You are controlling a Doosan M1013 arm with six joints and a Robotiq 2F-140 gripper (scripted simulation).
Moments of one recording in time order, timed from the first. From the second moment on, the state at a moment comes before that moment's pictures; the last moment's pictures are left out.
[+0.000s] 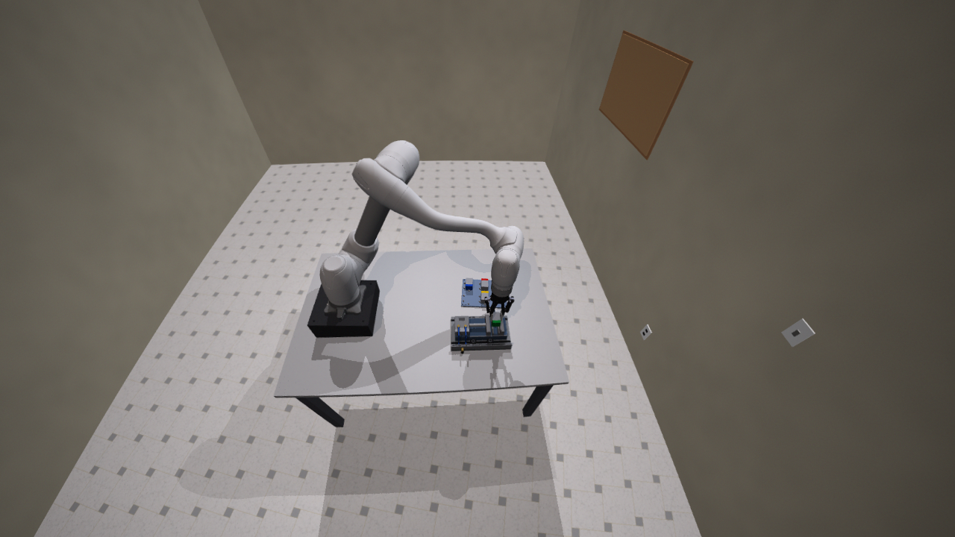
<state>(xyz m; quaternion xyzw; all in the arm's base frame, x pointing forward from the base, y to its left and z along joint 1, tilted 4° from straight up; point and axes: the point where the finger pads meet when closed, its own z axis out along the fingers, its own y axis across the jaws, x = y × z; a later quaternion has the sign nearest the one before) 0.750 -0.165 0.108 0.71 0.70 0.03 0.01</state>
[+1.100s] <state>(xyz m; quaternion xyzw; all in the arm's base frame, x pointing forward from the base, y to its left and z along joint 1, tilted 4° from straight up) 0.751 -0.163 0.081 0.71 0.70 0.03 0.01</state>
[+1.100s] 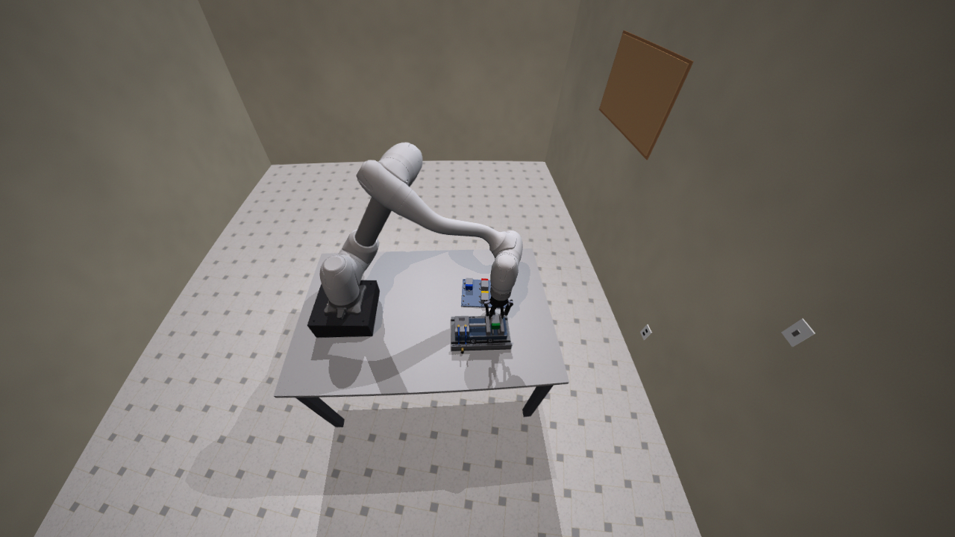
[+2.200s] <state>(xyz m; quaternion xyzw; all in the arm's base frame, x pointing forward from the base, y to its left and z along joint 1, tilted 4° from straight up) 0.751 -0.163 0.086 0.71 0.70 0.03 0.01</state>
